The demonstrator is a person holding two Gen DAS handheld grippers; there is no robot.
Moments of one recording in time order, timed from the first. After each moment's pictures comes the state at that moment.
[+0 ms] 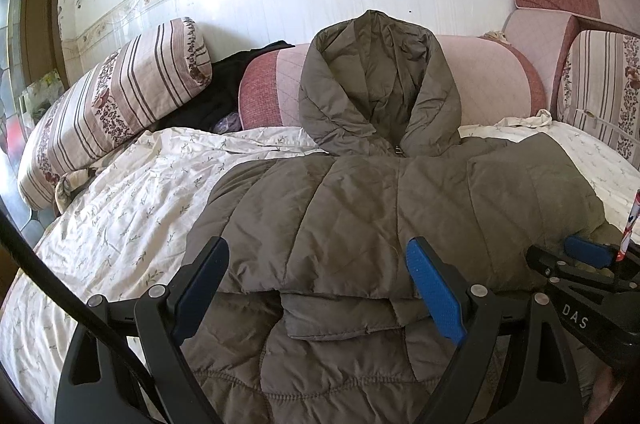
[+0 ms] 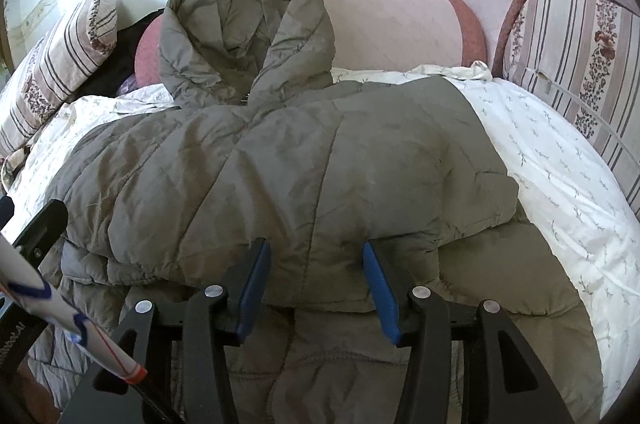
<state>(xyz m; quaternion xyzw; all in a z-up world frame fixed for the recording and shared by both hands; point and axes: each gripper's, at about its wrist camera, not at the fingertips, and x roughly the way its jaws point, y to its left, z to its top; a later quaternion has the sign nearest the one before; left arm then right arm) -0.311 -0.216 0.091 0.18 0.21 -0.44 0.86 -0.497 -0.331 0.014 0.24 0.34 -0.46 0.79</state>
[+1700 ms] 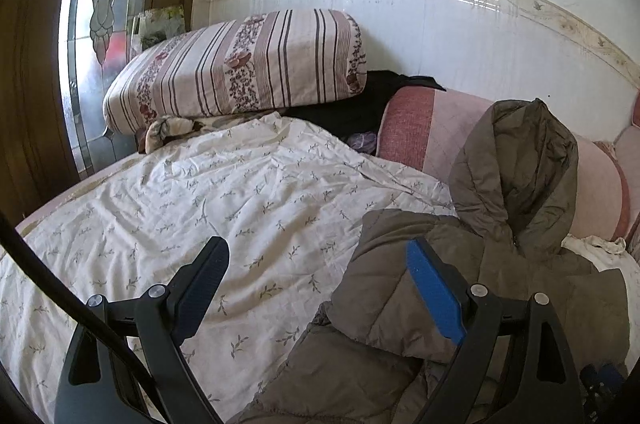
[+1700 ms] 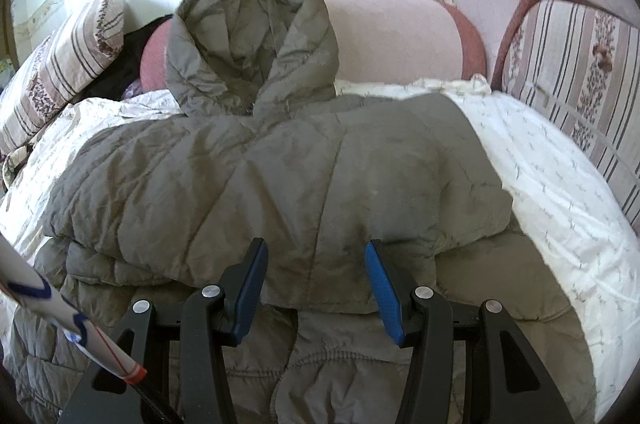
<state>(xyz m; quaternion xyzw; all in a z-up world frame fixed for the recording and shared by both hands) -0.204 -0.151 0.128 0.03 0.25 -0.27 0.93 -0.494 -0.320 0.026 0.21 0.33 -0.46 0.80</state>
